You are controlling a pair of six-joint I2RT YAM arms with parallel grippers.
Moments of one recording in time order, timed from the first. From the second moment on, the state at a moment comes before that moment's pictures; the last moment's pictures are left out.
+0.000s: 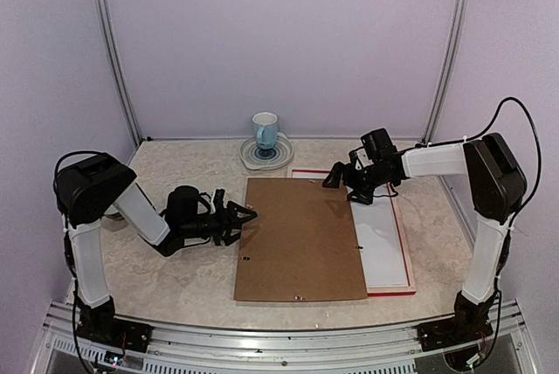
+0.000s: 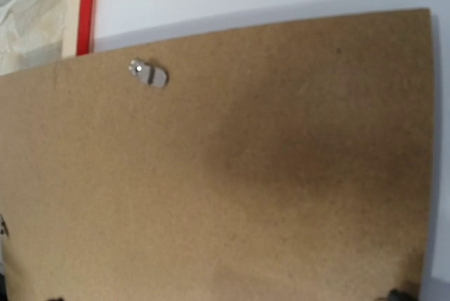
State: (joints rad) left arm -0.56 2.00 0.63 1.01 0.55 -1.18; right arm 0.42 1.94 1.26 -0.19 -0.35 0.65
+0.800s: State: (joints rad) left arm -0.56 2.00 0.62 1.03 0.55 -1.20; right arm 0.43 1.89 1.25 -0.19 -0.36 0.65
